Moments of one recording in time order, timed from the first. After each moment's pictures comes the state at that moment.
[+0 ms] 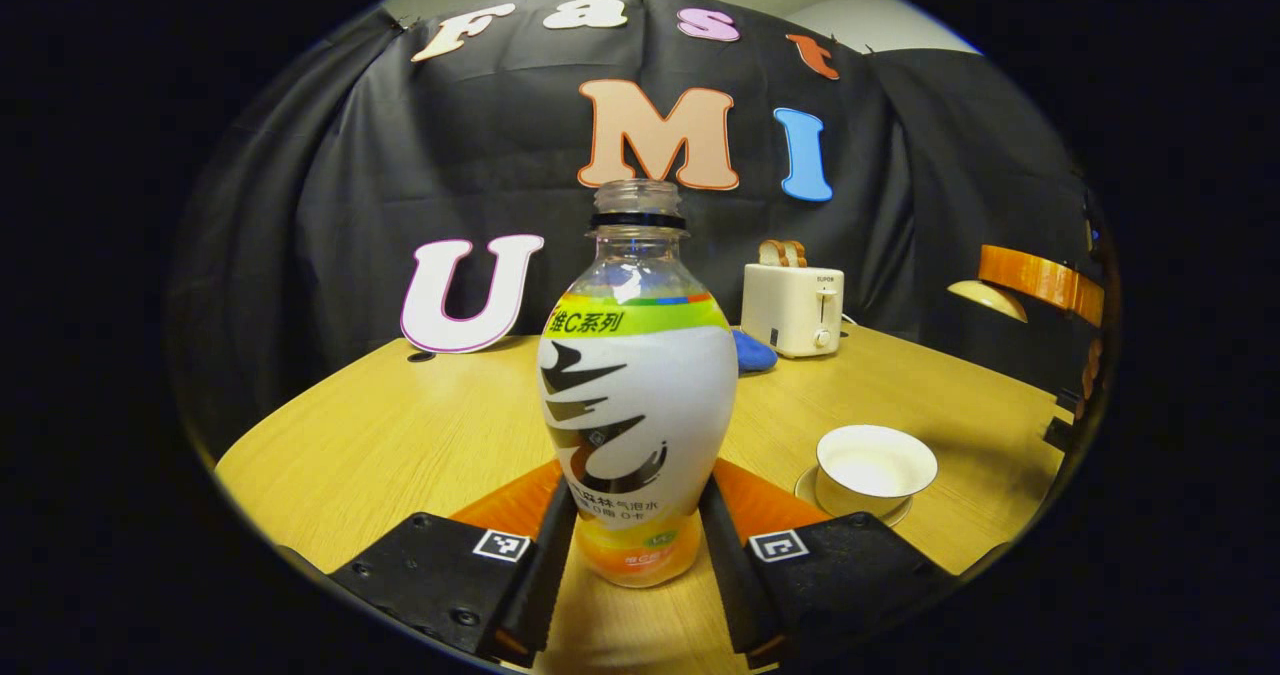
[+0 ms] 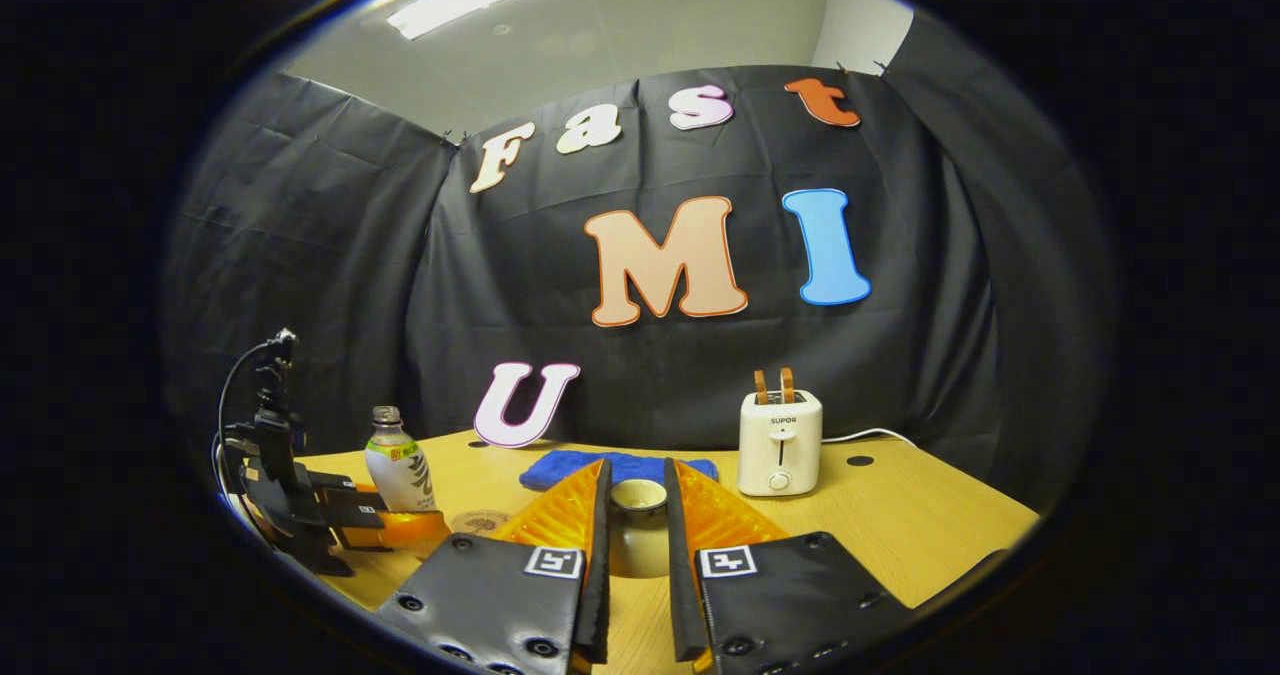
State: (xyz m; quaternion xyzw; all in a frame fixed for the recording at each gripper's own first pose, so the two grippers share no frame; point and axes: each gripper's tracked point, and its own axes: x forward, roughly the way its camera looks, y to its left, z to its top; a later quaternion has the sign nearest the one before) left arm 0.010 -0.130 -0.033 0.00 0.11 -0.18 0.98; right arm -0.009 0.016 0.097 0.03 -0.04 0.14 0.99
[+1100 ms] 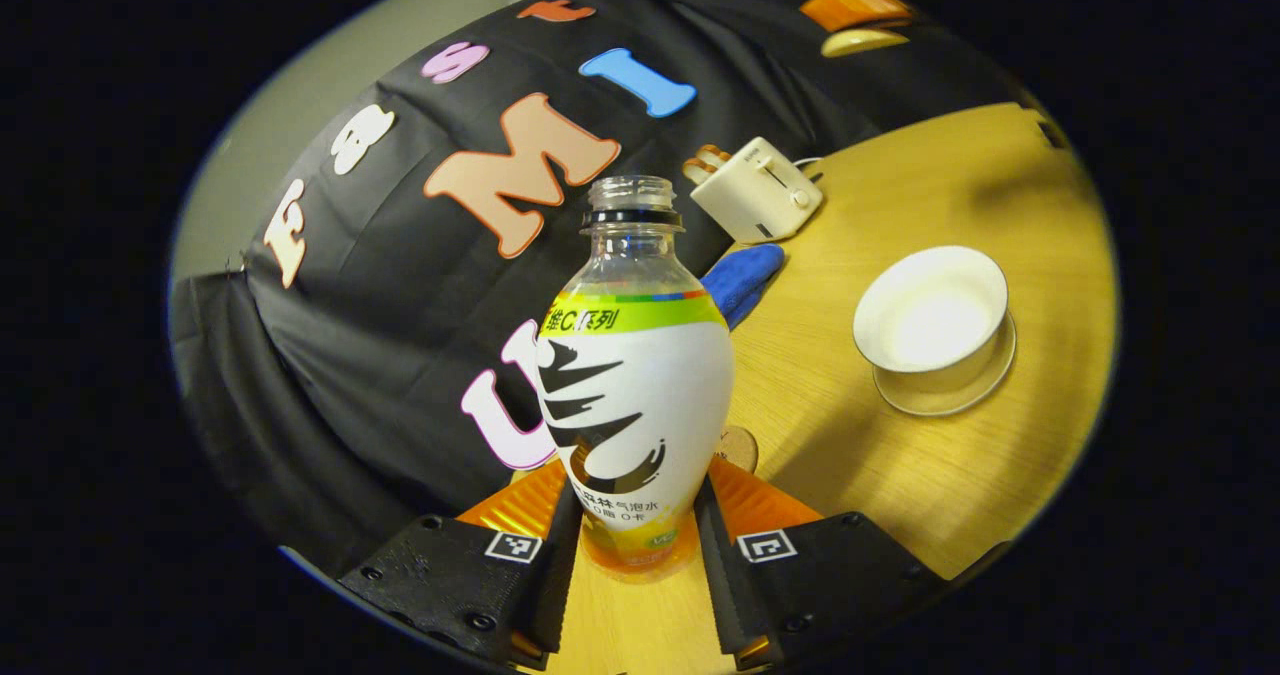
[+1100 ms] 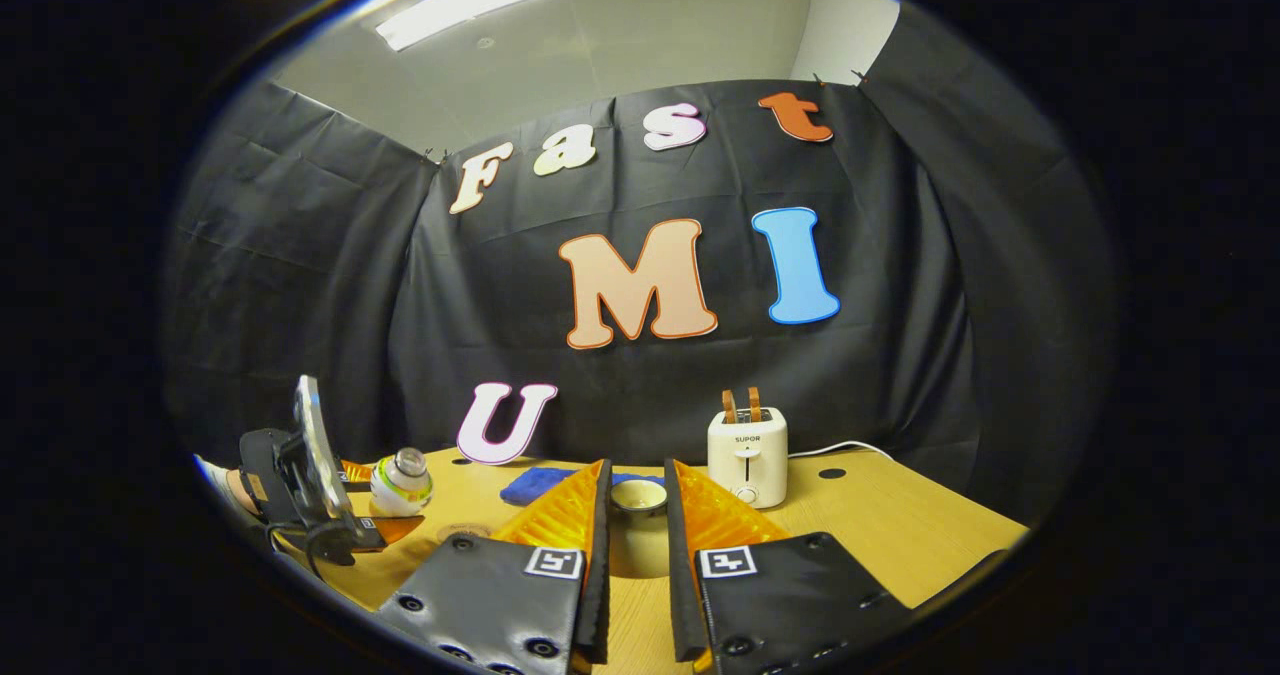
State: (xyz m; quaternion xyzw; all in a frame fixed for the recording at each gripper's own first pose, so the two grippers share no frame) left arm 0.025 -0.123 -0.019 0.42 0.06 -0.15 0.90; right arm -0.019 -0.018 0.122 0.04 -0.06 0.12 0.99
